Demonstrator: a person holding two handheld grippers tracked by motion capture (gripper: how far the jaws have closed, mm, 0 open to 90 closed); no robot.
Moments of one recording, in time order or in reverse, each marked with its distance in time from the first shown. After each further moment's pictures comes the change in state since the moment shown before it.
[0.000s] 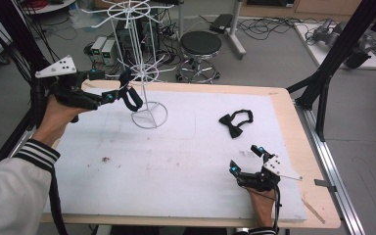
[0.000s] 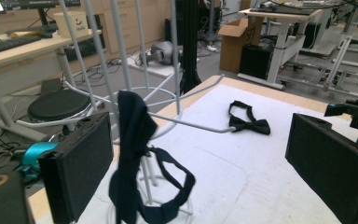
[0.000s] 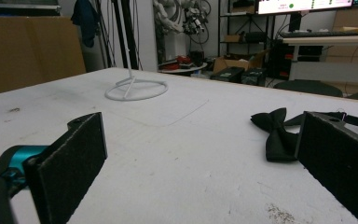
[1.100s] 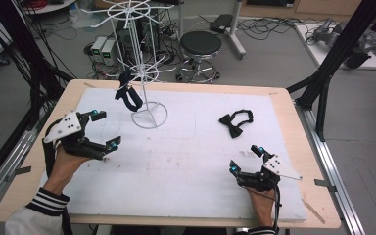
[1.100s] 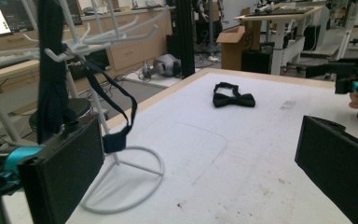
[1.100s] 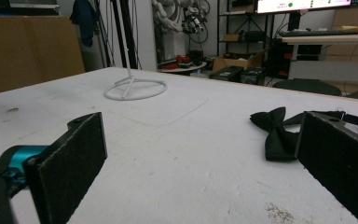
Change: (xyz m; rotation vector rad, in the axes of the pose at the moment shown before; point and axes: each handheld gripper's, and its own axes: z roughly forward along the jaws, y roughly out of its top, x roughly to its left) left arm -0.064 -0.102 -0.016 -0.088 0.028 0.084; right arm 0.000 0.000 0.000 0.006 -0.005 0.005
